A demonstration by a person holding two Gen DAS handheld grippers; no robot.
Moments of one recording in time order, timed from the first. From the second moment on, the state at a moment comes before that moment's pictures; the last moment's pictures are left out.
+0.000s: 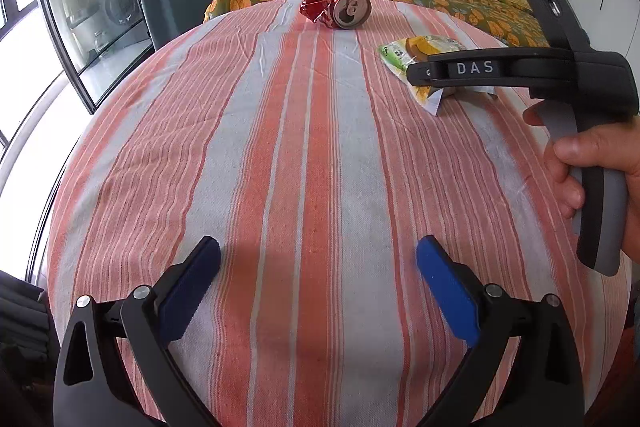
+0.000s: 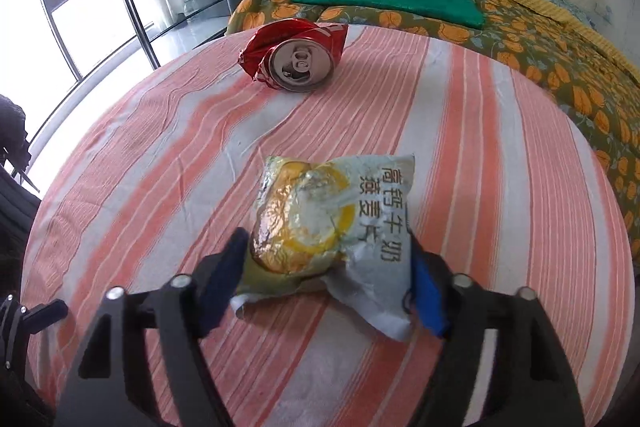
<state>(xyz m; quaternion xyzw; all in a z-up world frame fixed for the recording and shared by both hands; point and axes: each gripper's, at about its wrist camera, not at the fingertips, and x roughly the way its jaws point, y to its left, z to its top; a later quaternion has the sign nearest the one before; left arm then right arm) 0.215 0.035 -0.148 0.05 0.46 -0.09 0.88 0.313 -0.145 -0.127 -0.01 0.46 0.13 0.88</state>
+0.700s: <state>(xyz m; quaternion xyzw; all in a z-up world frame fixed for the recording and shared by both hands) 0.223 0.032 -0.145 0.06 0.46 -0.13 0.88 0.186 -0.220 -0.128 0.00 0.44 0.12 0.89</state>
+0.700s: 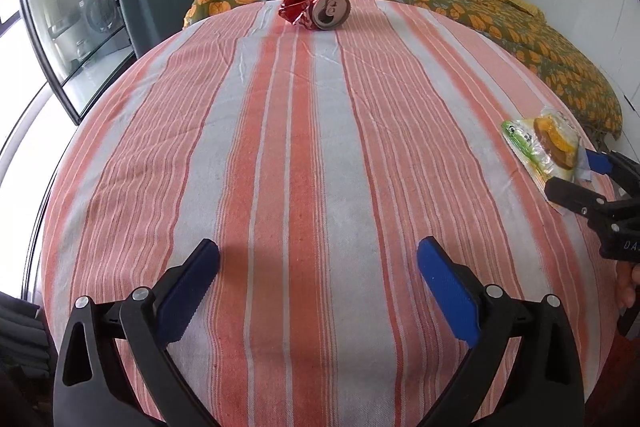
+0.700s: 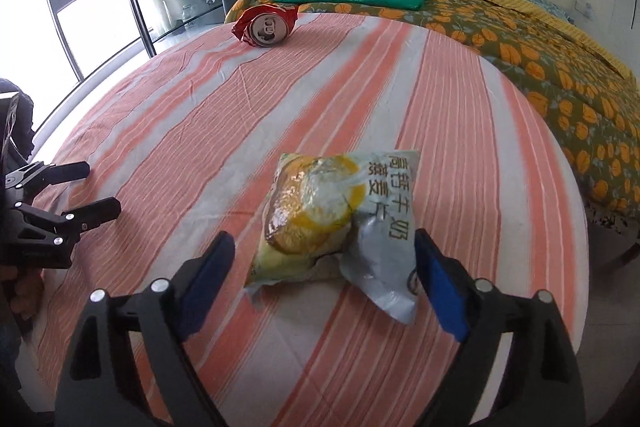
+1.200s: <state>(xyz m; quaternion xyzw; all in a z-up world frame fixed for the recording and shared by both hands) 0.430 0.015 -0.116 0.14 0.39 -0.21 0.89 0.191 -0.213 -0.139 -0.02 0.47 0.12 0.88</state>
